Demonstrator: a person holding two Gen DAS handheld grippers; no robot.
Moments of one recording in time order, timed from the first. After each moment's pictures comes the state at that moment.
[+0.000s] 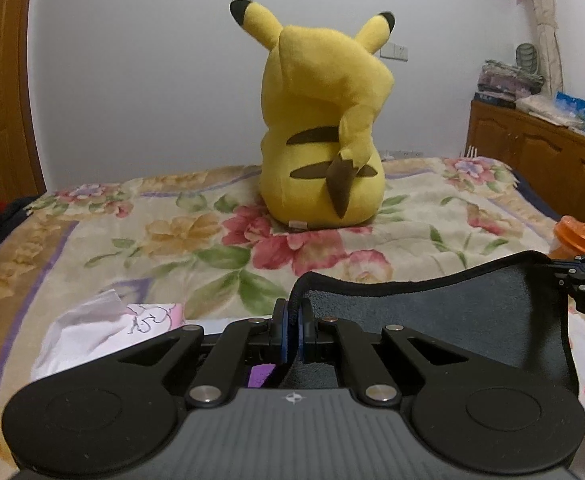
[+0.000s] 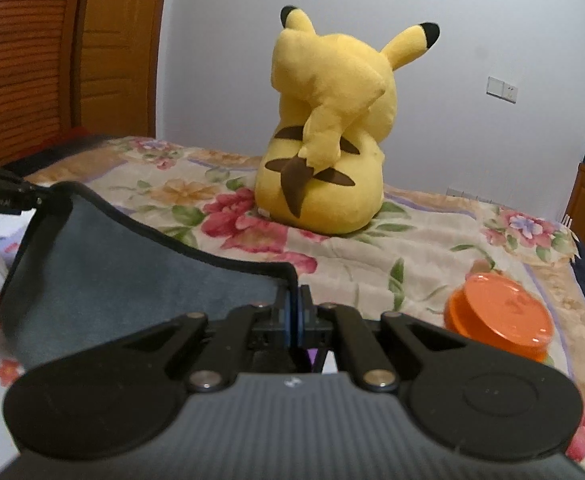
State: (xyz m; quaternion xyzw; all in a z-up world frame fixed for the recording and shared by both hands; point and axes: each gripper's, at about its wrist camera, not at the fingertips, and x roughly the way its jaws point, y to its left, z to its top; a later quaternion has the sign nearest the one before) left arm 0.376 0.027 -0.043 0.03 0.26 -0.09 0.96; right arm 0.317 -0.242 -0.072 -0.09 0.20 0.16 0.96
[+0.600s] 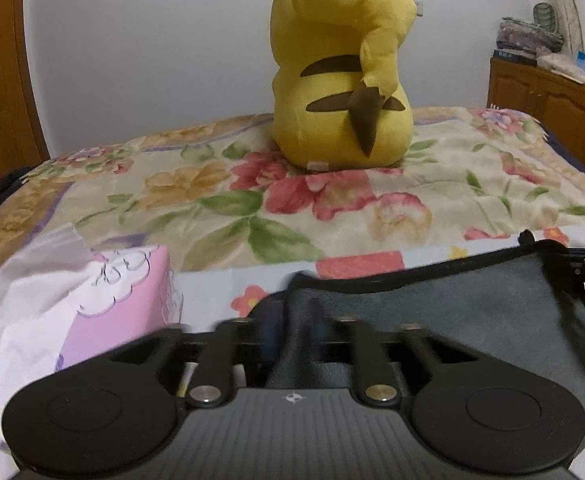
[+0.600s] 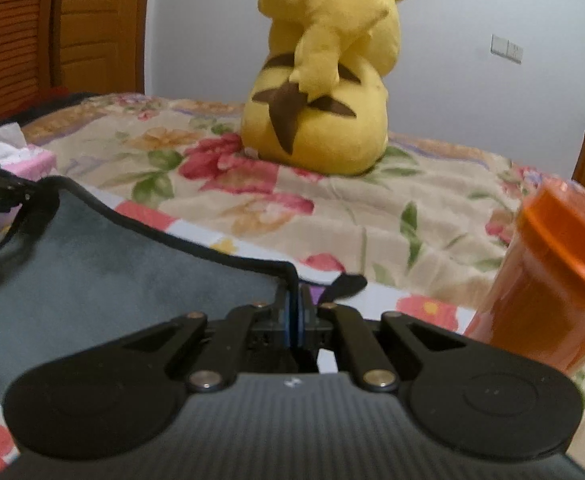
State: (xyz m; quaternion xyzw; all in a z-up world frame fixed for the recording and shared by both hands) left arm 0.411 0.024 -0.107 0.05 0.31 -0.07 0.95; right arm 0.358 -0.239 -0.134 -0.08 0.26 0.15 0.95
